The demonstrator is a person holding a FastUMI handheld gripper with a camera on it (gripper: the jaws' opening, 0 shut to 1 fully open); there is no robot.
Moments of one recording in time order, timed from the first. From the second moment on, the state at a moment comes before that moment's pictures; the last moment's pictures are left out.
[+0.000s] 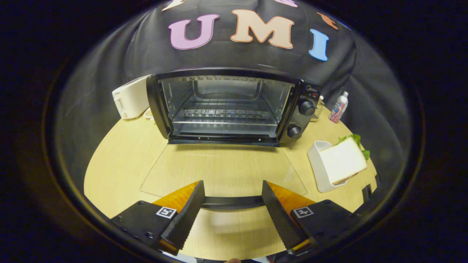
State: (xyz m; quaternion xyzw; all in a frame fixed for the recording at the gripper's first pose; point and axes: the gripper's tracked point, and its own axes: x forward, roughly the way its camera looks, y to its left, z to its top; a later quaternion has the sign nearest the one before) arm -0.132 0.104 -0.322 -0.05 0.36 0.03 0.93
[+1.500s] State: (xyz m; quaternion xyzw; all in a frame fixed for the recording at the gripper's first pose) arm -0.076 -0.104 -0.225 0.07 0.21 -0.18 0.96
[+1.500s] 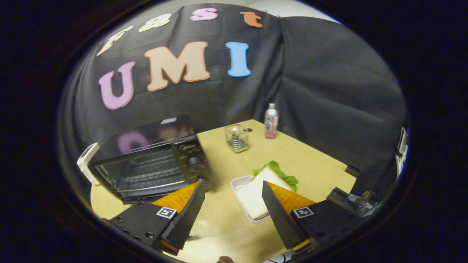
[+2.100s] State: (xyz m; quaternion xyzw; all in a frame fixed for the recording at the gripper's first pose) arm -0.083 -0.204 -0.273 0.15 0.22 -0.25 0.93
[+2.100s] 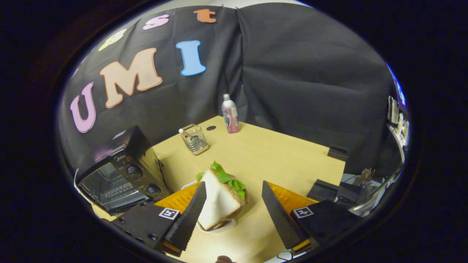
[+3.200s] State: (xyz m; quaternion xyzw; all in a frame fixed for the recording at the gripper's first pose) arm -0.049 -0.151 -0.312 0.28 0.25 -0.16 0.91
